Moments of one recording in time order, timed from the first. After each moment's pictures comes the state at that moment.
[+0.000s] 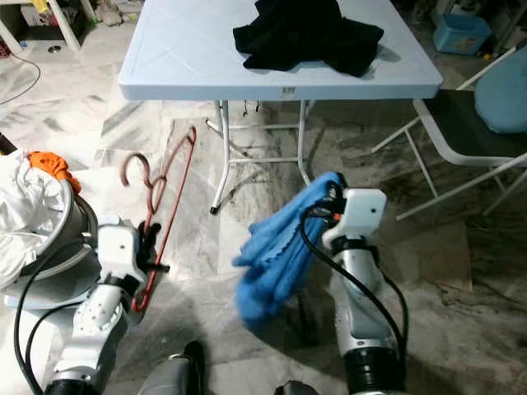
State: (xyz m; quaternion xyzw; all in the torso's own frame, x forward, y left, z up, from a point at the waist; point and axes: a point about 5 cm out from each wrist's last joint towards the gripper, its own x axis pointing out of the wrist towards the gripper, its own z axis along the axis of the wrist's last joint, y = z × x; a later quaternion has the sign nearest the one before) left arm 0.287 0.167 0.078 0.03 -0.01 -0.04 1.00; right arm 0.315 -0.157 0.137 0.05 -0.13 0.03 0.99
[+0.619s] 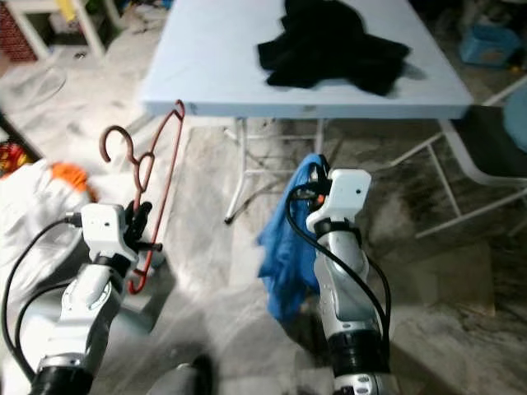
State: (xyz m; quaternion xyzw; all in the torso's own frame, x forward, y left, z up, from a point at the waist) left arm 0.298 0.169 0.104 0.00 -0.02 -0.04 1.00; right arm 0.328 -0.138 0.156 0.07 -0.14 0.05 0.99
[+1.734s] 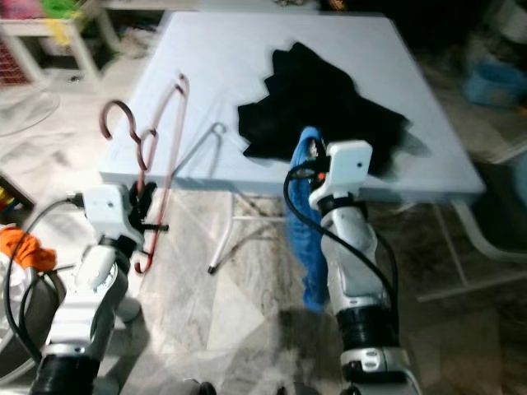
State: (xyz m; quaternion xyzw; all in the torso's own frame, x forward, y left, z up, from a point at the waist) left arm 0.308 0.153 0.142 -0.01 -0.07 -0.04 1.00; right arm 0.343 -0.139 0.191 0.02 -0.19 0.10 0.98
